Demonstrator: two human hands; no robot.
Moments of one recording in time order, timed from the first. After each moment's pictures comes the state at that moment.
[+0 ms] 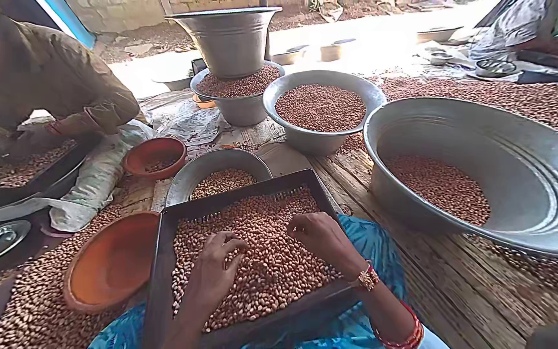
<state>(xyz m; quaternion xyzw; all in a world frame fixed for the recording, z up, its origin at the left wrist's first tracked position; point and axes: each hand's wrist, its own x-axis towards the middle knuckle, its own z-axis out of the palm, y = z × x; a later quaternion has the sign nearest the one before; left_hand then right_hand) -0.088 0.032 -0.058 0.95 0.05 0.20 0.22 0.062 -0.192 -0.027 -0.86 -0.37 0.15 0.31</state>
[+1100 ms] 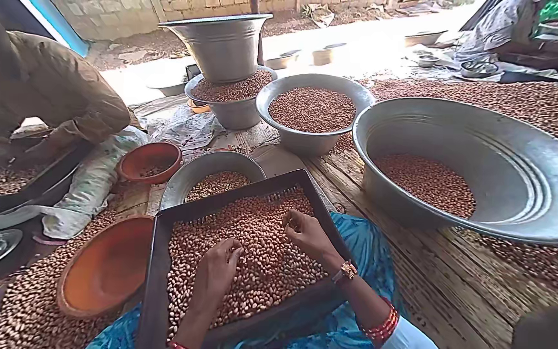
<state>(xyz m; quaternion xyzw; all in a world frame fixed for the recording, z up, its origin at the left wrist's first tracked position) -0.079 0.016 -0.071 0.95 0.19 0.10 0.23 0.059 -0.184 -0.067 -0.82 -0.26 0.18 0.47</state>
